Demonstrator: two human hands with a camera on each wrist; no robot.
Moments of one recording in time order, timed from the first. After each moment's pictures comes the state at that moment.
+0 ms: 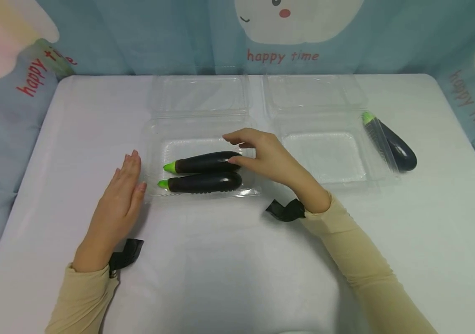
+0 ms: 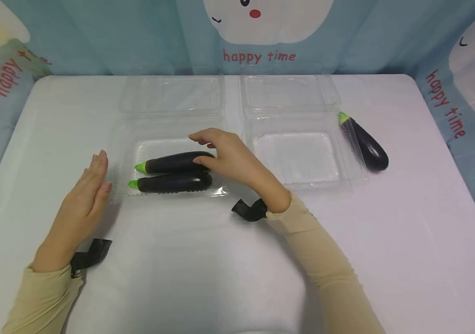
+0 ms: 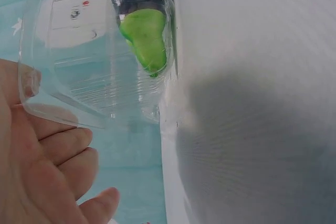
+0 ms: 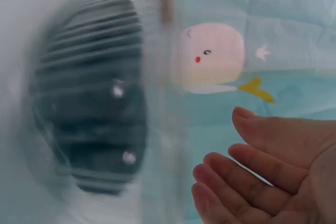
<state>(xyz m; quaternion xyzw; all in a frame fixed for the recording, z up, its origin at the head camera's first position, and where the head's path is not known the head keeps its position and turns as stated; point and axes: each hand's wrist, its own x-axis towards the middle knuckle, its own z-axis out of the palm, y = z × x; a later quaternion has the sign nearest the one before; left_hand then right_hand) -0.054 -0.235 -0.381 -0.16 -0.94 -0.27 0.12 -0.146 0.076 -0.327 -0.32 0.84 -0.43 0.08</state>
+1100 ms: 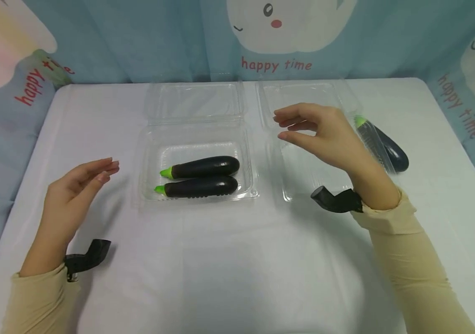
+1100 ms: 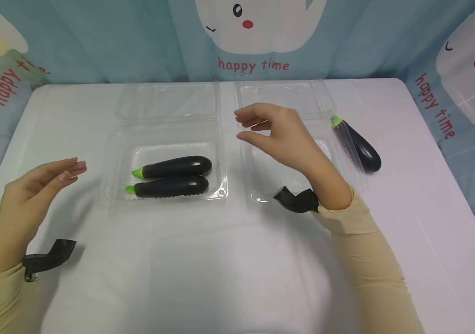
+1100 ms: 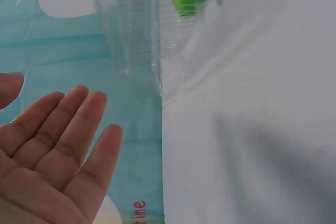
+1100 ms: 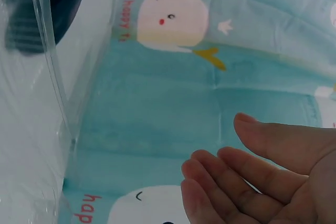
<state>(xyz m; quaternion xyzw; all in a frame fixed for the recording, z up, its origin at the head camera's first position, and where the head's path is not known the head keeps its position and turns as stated) -0.063 -0.266 -0.341 -0.06 -0.84 -0.53 0.07 -0.141 0.150 -0.263 -0.26 0.86 -0.43 0.00</state>
